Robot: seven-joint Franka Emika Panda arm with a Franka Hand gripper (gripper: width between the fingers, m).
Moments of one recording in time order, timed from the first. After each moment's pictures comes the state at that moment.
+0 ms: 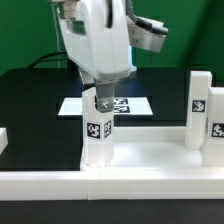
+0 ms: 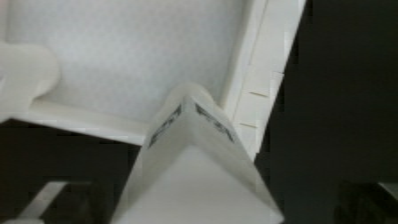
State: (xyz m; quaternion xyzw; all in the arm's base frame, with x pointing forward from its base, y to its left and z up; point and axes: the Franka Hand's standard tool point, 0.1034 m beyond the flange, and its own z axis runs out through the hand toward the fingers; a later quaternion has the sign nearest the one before) arm 0.643 -0.059 0.116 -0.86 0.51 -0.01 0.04
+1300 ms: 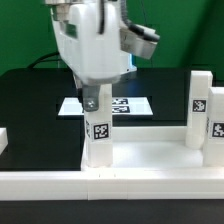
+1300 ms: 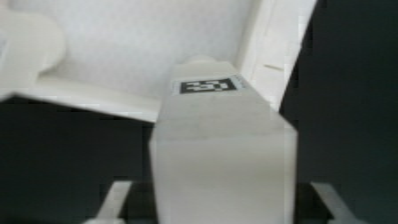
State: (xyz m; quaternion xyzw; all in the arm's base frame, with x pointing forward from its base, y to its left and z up) arm 0.639 -0.067 0.113 -0.71 0.70 0.01 0.04
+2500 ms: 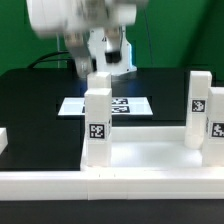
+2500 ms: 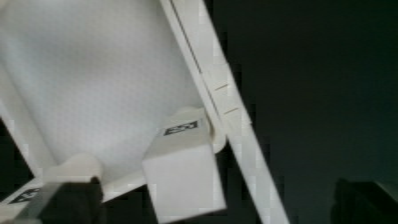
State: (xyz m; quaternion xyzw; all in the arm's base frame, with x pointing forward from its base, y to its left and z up) arm 0.651 -0.050 0.173 -0.53 0.84 0.02 0.10
